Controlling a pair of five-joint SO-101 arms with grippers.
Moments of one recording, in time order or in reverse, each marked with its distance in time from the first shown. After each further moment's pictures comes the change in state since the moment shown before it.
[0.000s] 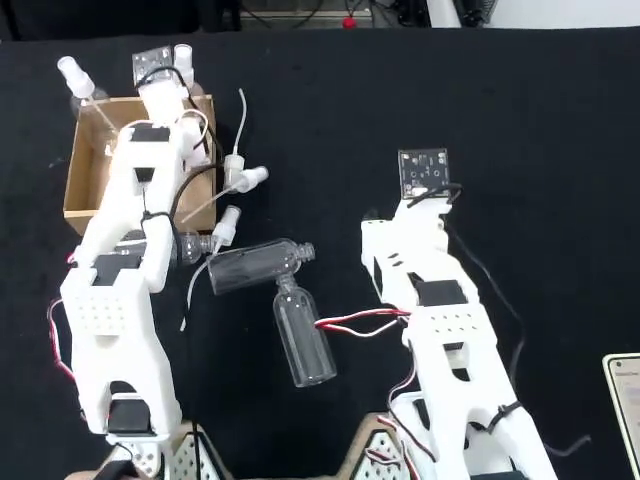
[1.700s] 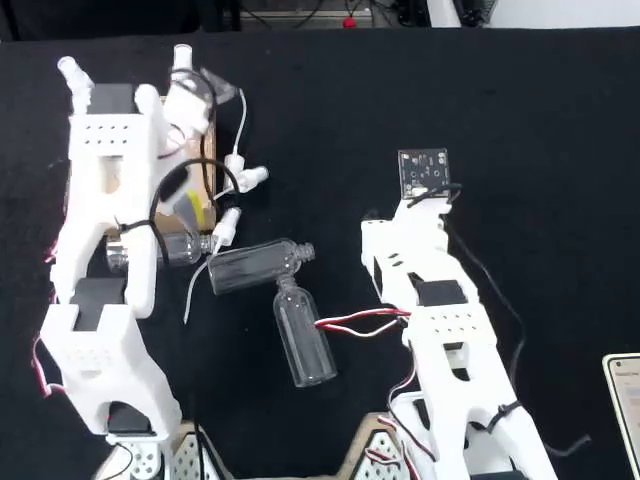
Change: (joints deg) left arm -0.4 -15.1 -10.8 58.5 -51.7; right arm 0.0 0.0 0.0 0.0 0.0
